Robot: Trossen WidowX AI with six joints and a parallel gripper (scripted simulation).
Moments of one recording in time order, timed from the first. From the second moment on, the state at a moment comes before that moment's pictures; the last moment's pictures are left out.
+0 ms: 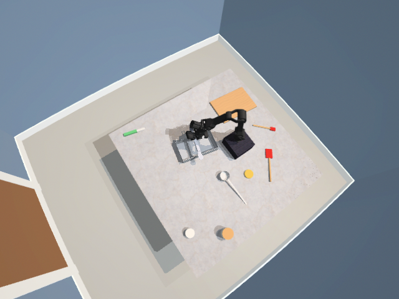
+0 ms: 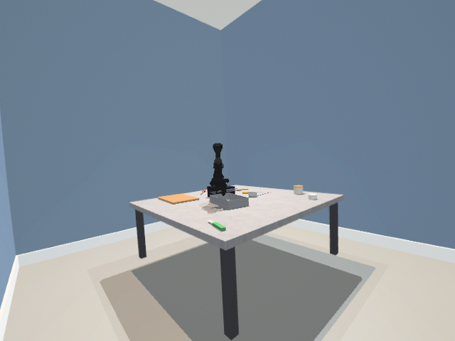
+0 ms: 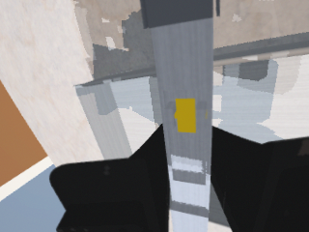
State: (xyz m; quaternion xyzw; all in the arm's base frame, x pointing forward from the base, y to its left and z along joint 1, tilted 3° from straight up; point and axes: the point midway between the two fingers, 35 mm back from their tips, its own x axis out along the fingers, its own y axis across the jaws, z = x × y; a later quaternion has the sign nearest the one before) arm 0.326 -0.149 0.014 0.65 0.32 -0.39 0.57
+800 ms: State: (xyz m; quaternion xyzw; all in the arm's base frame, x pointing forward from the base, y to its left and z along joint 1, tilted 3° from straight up) arm 0.330 -0.152 0.041 0.63 0.36 -0.43 0.54
